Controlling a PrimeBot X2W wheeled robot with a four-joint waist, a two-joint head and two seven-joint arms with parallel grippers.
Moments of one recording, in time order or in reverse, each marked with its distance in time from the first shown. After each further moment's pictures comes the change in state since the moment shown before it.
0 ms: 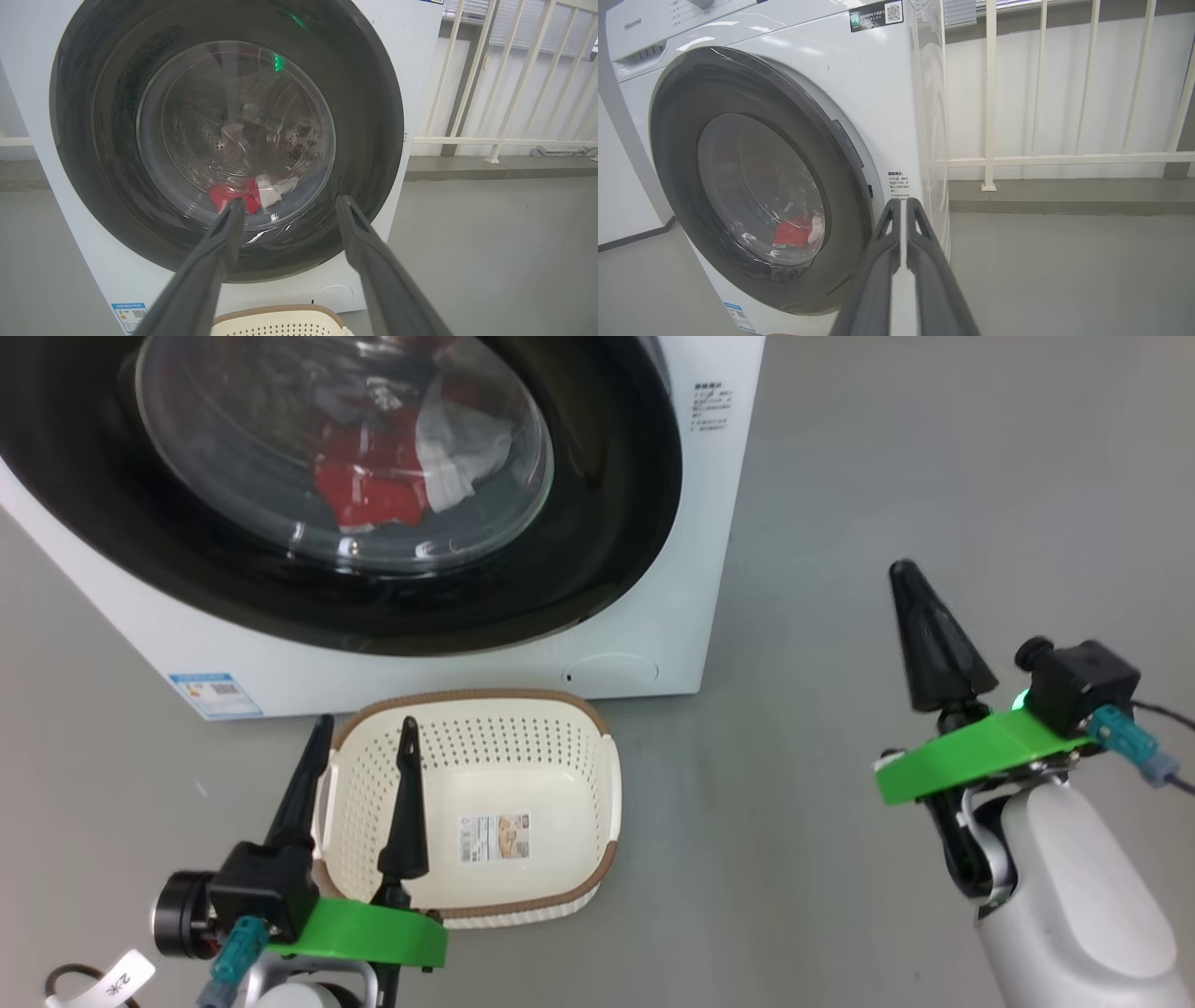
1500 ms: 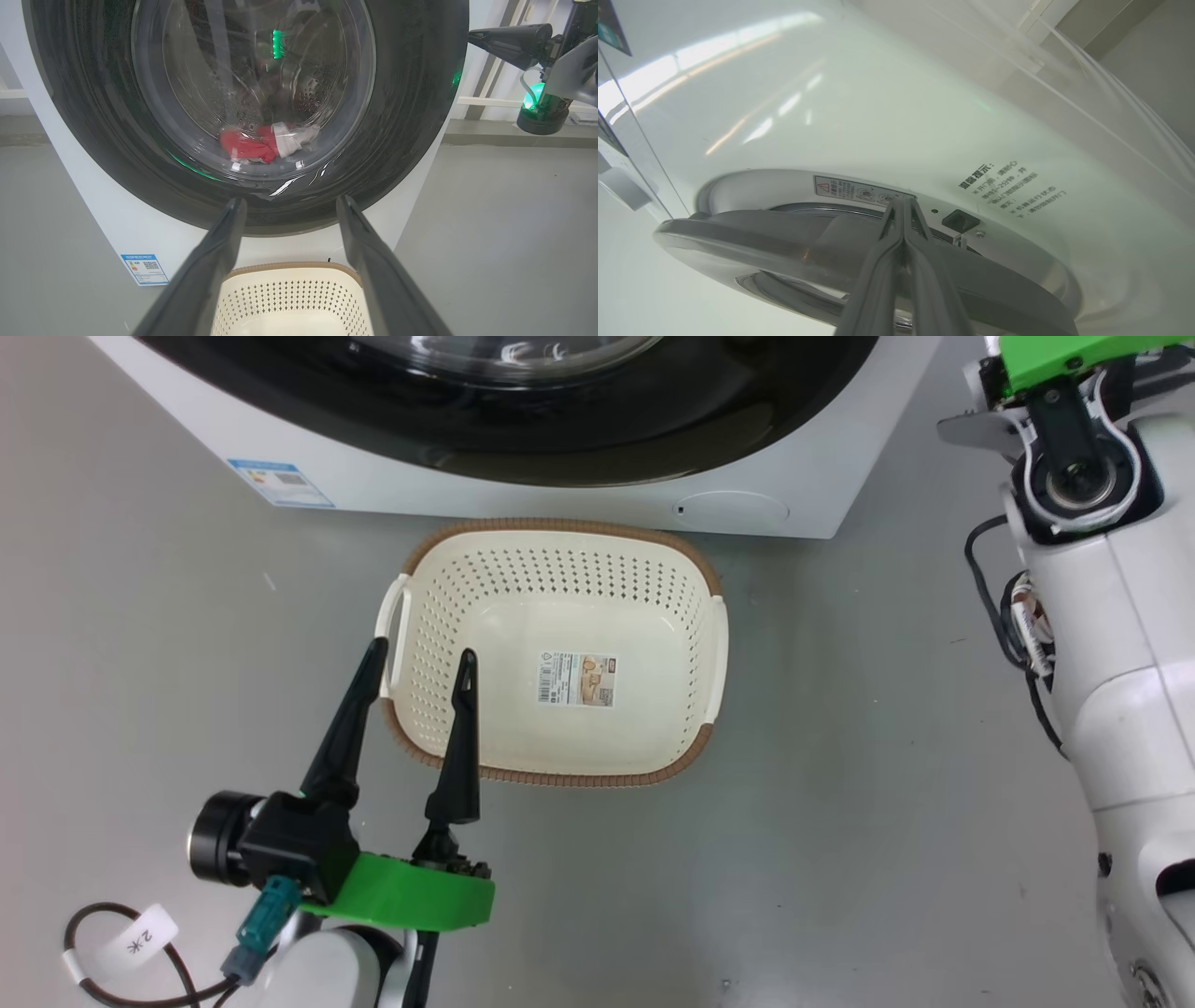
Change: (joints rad) left arm -0.102 -0.007 -0.087 -0.071 -0.007 -0.012 -0.002; right arm -0.680 -0.029 0.039 0.377 0.971 0.000 0.271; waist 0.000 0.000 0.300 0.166
